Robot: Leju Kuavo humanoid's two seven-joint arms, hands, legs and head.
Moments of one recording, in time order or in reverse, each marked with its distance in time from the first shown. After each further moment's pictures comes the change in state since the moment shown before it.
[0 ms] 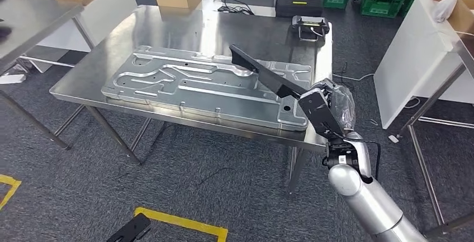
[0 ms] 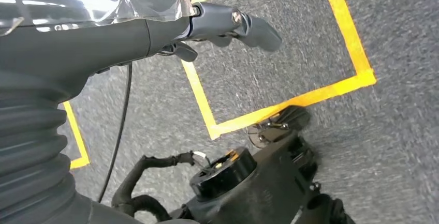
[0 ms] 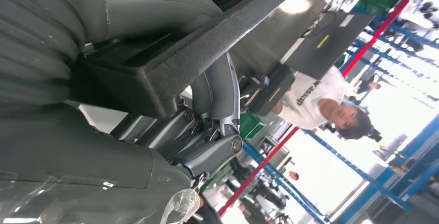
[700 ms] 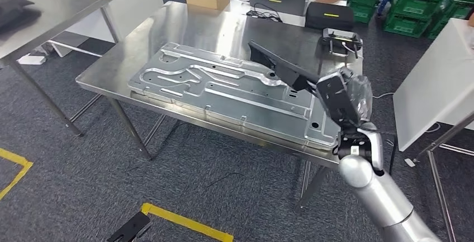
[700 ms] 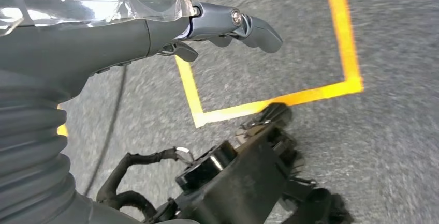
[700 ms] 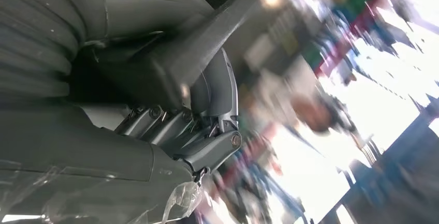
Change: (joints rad) left arm -0.003 0.000 0.005 0.038 0.049 0.049 0.000; right arm -0.009 -0.001 -0.030 -0.022 -0.001 -0.018 0.020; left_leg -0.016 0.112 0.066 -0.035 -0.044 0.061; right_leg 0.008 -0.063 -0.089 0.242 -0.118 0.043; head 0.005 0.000
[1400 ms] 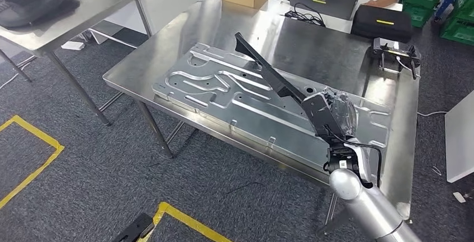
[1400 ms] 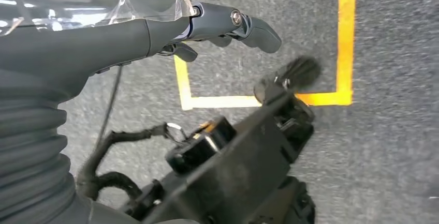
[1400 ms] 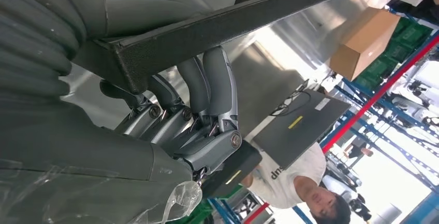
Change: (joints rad) left arm -0.033 0.010 0.003 0.127 0.059 0.051 0.000; right arm 0.050 -0.009 0.004 0.042 0.013 -0.014 0.000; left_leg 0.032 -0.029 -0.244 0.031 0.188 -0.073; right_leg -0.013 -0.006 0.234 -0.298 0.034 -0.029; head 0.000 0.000
